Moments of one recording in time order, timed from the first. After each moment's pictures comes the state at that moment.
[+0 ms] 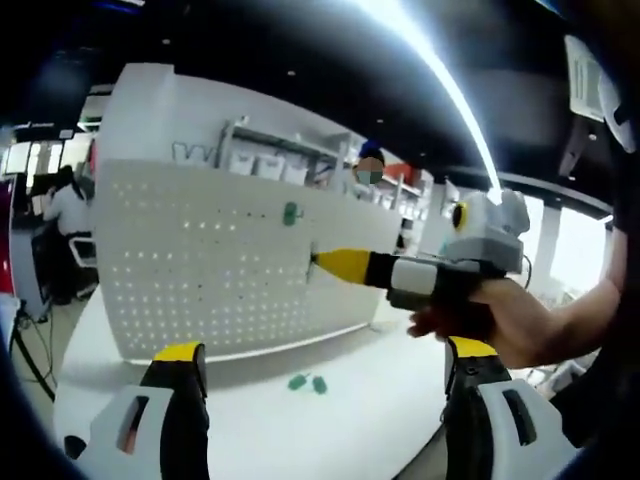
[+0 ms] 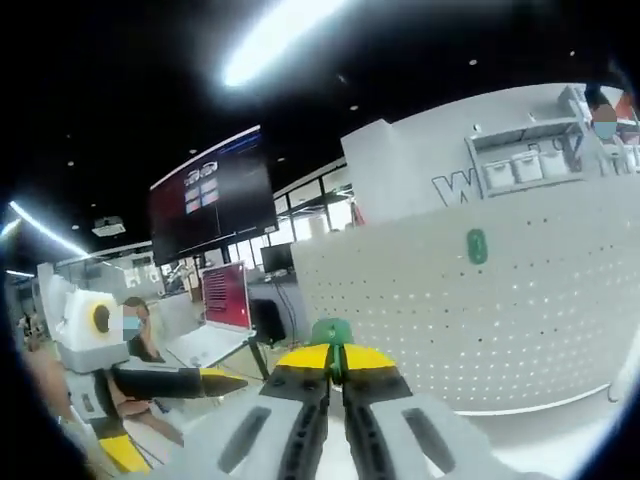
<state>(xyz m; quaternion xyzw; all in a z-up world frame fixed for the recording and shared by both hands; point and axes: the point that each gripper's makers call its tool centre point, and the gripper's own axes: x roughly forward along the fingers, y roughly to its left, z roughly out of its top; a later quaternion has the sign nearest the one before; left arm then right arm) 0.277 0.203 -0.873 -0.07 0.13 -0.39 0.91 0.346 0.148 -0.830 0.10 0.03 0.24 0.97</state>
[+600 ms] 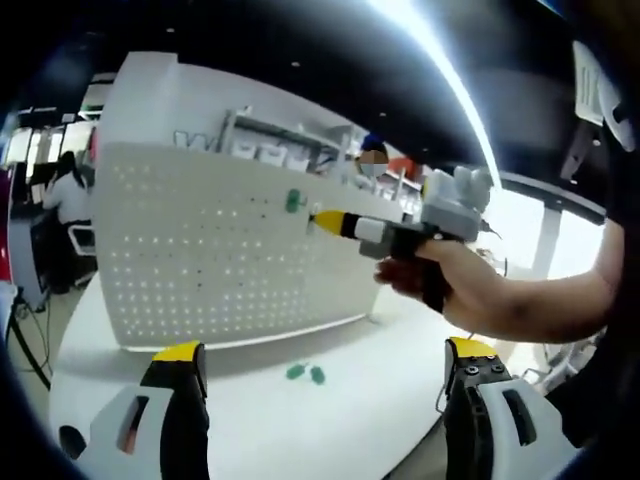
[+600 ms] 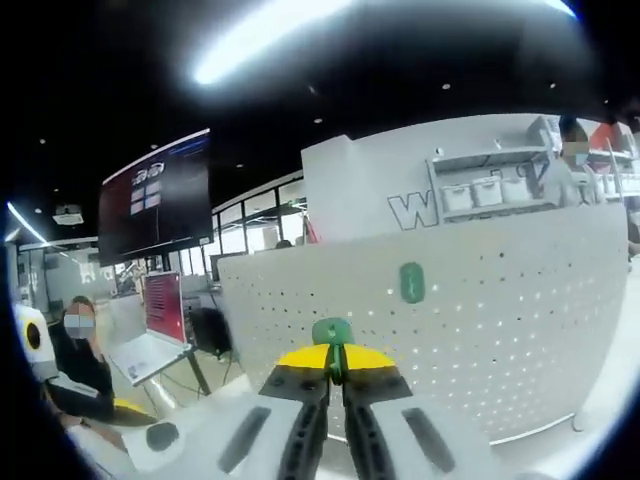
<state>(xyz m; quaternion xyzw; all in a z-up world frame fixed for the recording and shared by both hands) 0.277 0.206 -0.885 -0.07 0.15 -0.39 0.90 0.417 0.088 -0.822 0.07 0.01 0.14 0.99</state>
